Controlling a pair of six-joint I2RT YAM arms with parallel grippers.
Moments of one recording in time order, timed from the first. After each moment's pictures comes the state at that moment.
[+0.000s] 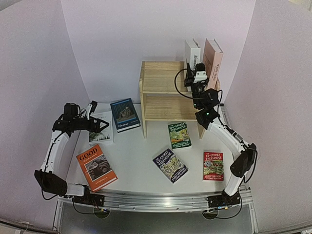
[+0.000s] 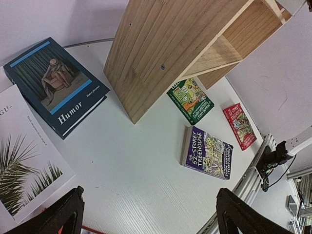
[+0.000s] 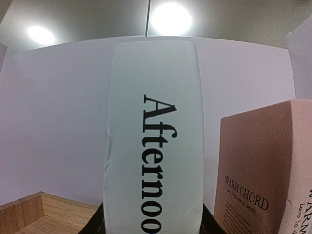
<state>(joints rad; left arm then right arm) -0.07 1.32 1.41 -0.84 0.73 0.05 0.59 1.81 1.83 0.61 0.39 -0.34</state>
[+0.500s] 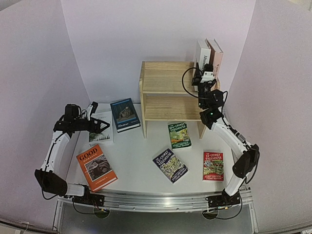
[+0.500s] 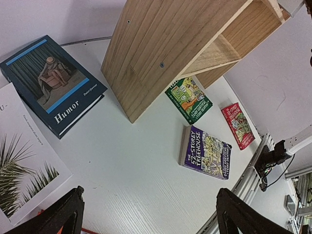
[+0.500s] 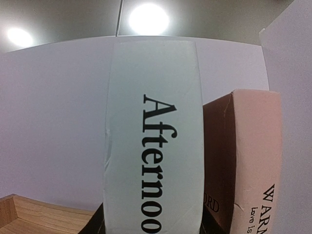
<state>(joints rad) -0.07 1.32 1.37 -0.81 0.75 0.05 0.53 1.77 1.76 0.66 0.45 -0.34</state>
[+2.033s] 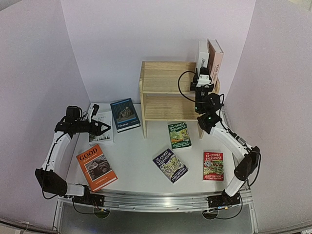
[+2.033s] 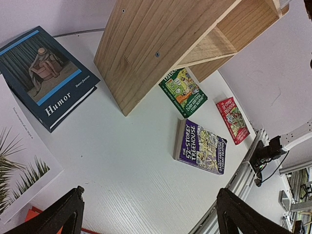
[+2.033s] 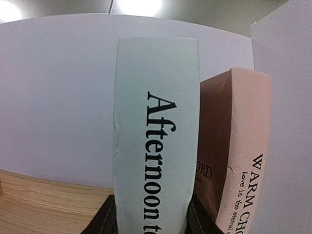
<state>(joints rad) -0.07 1.32 1.33 -0.81 0.78 0.05 0.60 1.72 1.69 0.63 0.62 -0.46</state>
